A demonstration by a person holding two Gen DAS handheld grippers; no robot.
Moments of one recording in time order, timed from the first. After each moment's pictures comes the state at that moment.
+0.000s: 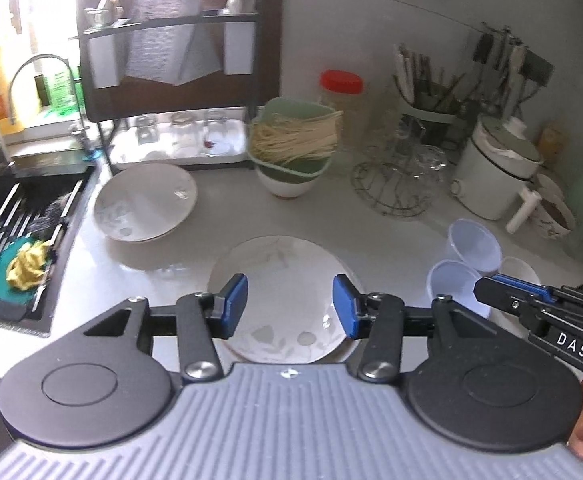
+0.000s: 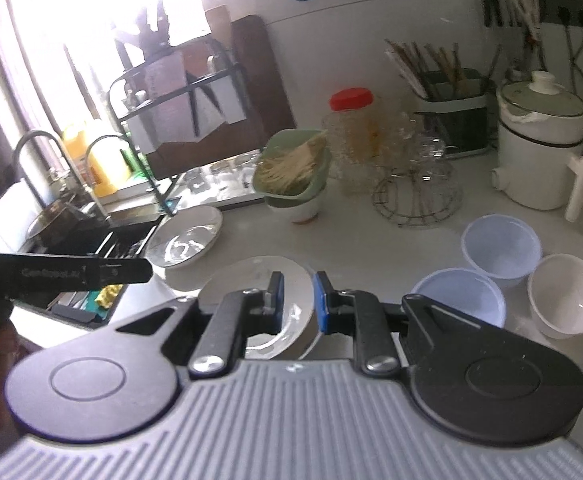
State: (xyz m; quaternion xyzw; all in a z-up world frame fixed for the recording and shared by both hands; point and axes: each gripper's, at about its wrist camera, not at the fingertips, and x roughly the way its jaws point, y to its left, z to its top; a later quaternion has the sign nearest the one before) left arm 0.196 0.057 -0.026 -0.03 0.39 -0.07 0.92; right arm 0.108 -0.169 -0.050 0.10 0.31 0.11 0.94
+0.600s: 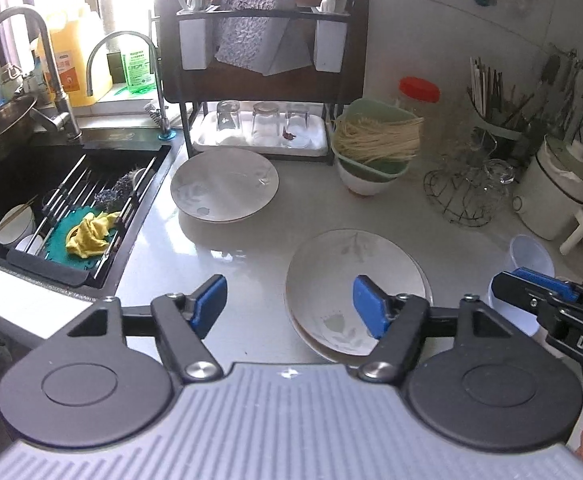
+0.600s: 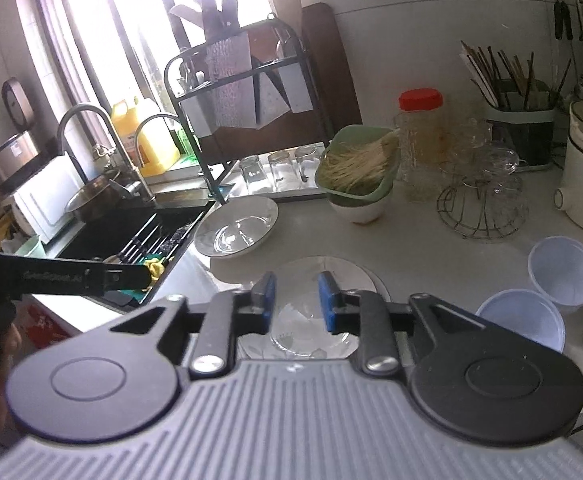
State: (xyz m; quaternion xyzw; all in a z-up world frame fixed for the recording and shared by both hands) left arm 0.185 0.106 -0.027 -0.04 0.40 0.02 0.91; right arm 0.125 -0.130 -0.052 0.08 0.30 0.18 0.93
